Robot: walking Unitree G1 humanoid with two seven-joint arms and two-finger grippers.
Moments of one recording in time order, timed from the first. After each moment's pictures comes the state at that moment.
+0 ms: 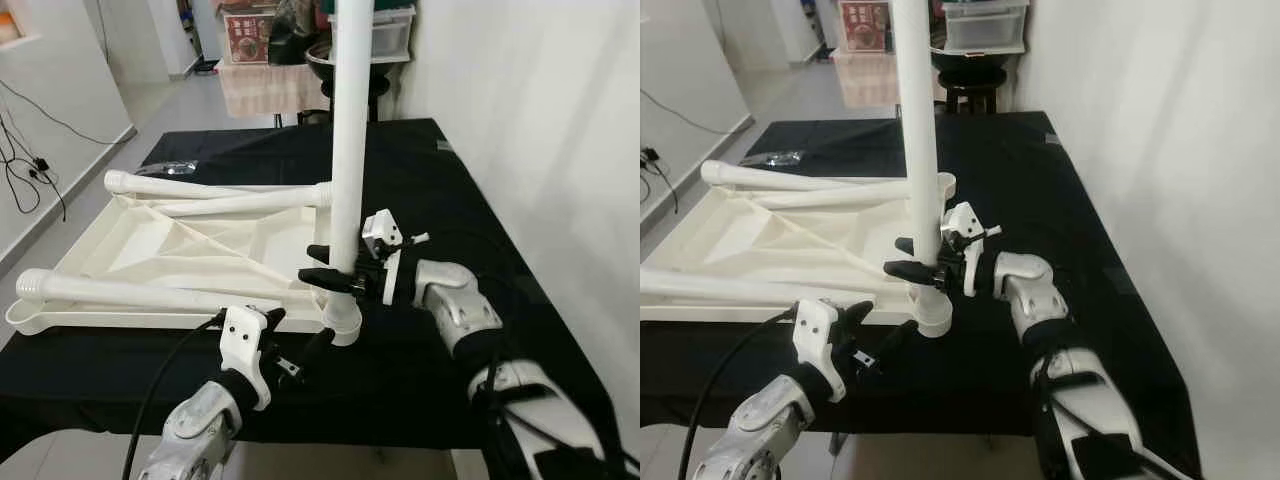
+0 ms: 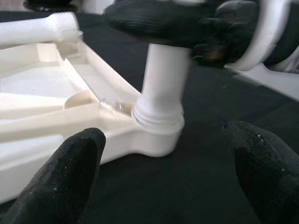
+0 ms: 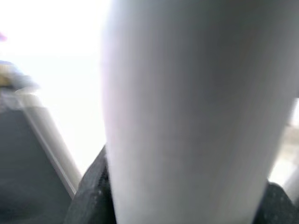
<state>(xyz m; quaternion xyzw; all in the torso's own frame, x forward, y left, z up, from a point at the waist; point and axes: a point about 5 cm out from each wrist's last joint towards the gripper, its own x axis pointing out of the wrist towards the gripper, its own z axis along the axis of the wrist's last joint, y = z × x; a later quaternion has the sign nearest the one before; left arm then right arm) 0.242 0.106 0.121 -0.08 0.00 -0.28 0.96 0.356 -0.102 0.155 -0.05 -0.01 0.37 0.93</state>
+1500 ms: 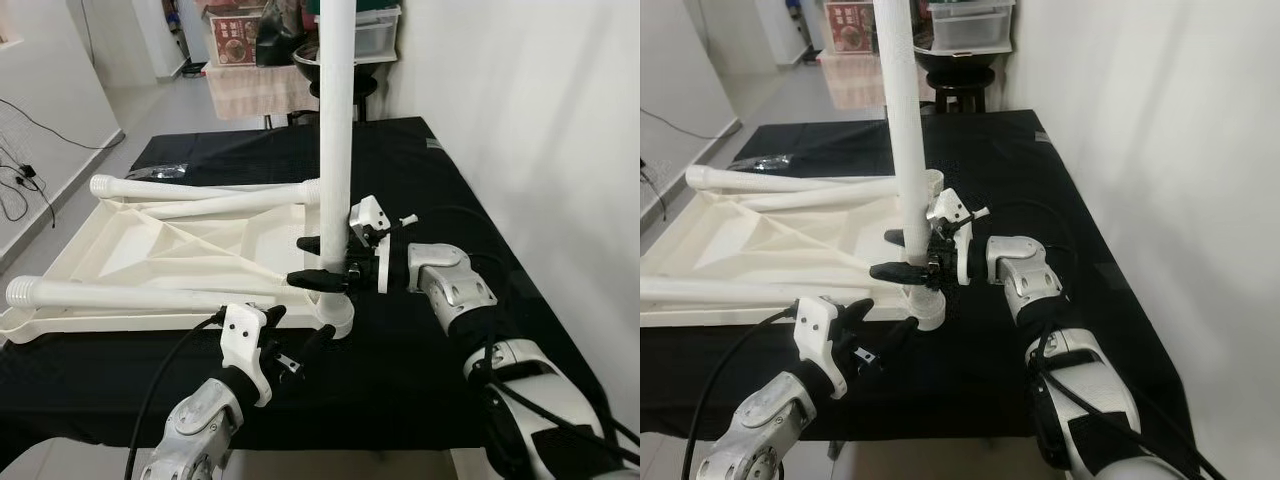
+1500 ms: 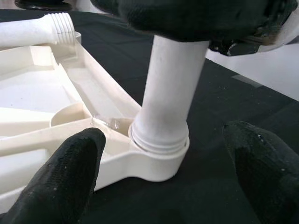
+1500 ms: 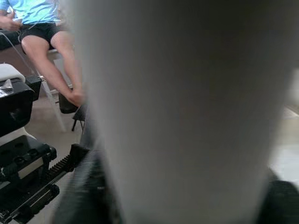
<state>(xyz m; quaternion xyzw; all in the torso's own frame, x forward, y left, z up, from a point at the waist) 0.247 0.107 0.123 -0.08 0.00 -0.28 0.96 0.365 -0.093 0.183 -0.03 0.04 0.63 0.78</state>
